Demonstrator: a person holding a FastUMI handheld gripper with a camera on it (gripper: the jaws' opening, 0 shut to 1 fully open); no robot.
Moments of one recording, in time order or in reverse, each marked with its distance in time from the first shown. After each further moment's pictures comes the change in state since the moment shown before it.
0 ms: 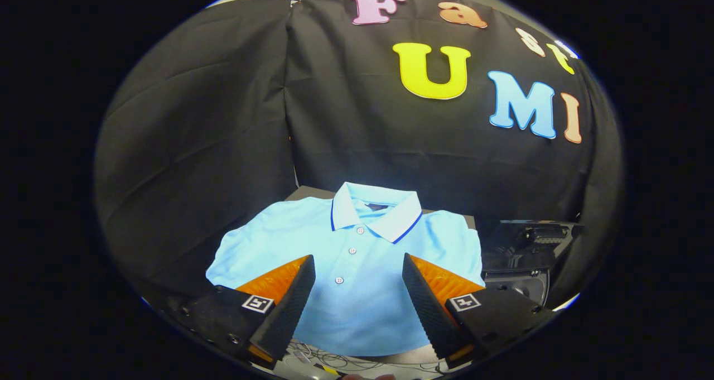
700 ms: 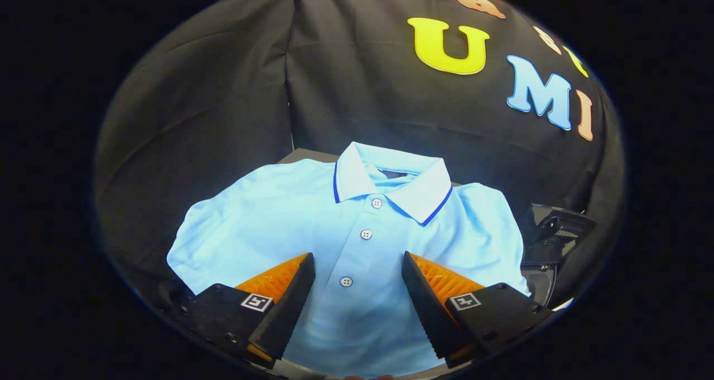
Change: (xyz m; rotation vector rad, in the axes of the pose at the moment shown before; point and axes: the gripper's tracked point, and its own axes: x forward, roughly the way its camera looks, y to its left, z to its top) arm 0.055 0.011 -0.038 -0.018 0.110 -0.009
